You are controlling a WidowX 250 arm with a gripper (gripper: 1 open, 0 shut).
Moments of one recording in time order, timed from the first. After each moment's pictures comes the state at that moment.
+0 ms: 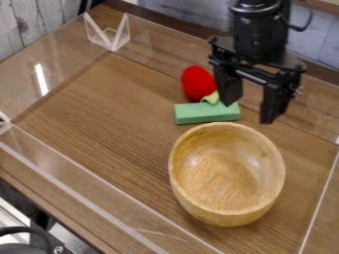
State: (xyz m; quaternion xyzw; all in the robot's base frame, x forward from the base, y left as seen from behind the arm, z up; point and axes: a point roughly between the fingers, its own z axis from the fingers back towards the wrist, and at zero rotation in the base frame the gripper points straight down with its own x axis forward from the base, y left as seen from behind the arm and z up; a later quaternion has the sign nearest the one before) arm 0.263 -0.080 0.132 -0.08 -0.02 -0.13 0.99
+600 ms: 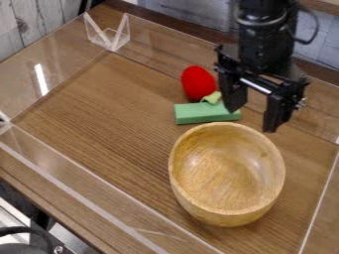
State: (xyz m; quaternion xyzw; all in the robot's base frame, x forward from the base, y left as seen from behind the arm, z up) arm 0.267 -0.078 0.116 -0.07 -0.02 -0.13 0.99
